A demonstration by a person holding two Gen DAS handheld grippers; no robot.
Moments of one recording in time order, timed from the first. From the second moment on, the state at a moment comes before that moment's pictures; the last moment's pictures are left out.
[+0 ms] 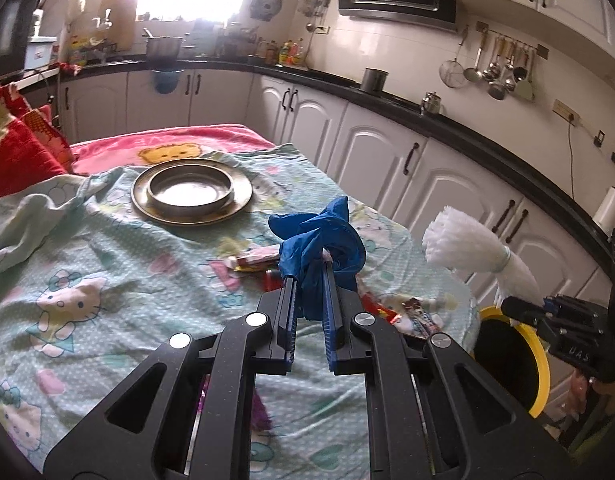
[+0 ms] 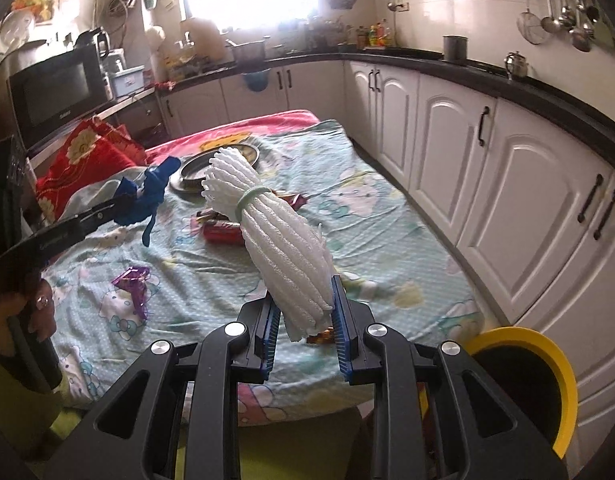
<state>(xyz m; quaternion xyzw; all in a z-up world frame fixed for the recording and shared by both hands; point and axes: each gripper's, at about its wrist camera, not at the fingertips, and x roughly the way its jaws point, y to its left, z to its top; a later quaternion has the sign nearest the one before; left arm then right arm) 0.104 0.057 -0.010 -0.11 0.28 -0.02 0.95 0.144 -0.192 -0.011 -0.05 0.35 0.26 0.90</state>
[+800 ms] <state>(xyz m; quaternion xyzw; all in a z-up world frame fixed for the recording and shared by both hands) 0.110 -0.029 -0.009 -0.05 0.29 -0.10 0.95 0.133 -0.278 -0.002 0.00 0.33 0.19 0.92</state>
